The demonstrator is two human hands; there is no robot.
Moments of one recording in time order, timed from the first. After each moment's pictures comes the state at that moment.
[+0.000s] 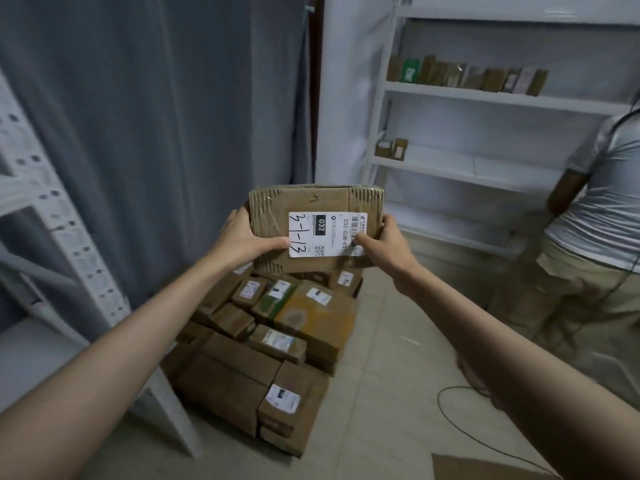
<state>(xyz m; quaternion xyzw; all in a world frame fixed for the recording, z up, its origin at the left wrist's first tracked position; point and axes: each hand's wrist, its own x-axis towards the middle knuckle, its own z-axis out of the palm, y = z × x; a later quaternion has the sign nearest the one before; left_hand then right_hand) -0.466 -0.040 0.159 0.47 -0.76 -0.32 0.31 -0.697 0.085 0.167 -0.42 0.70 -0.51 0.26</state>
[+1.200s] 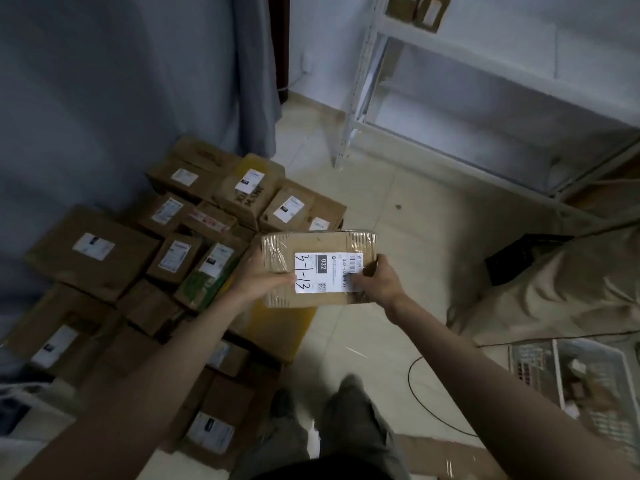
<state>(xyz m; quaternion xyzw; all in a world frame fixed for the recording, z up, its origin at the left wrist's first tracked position) -0.848 -0.389 -0.096 0.54 -0.62 -0.55 0.12 -1.069 -0.280 -0.091 -0.25 0.81 -0.34 0.41</state>
